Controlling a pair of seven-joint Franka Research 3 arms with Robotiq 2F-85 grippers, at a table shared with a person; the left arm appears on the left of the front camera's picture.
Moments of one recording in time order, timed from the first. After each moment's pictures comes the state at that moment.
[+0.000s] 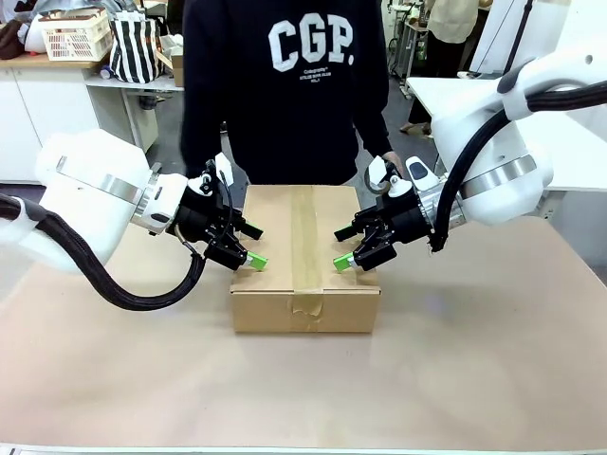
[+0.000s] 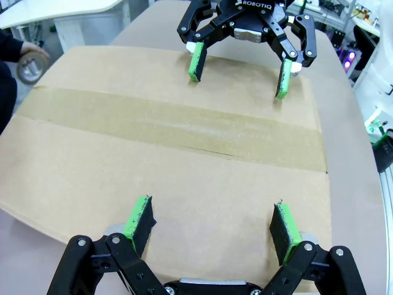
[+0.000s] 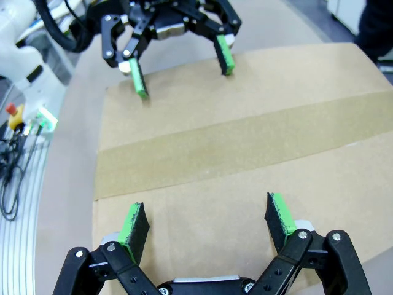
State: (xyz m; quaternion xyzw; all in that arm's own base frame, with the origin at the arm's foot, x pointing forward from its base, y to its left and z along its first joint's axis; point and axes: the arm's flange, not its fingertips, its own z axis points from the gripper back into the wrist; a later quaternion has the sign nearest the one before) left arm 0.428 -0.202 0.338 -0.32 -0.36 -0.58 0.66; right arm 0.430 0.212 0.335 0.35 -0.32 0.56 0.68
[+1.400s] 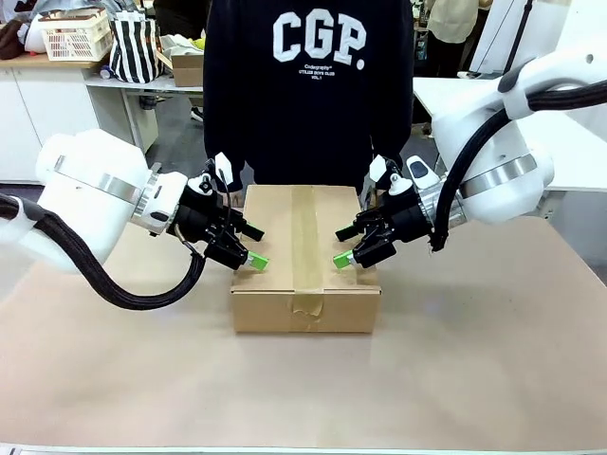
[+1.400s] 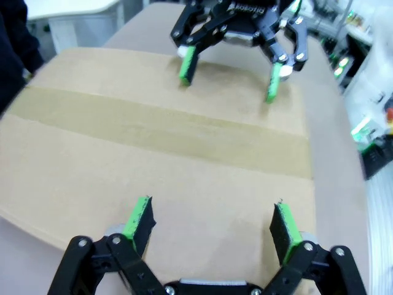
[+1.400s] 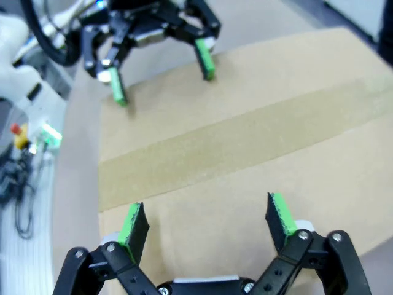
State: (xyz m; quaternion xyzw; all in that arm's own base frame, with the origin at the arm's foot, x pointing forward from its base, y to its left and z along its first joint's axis) left arm 0.424 -0.204 0.340 -0.37 -0.34 -0.56 0.66; right arm 0.431 0.210 0.339 0.37 -0.30 0.51 0.72
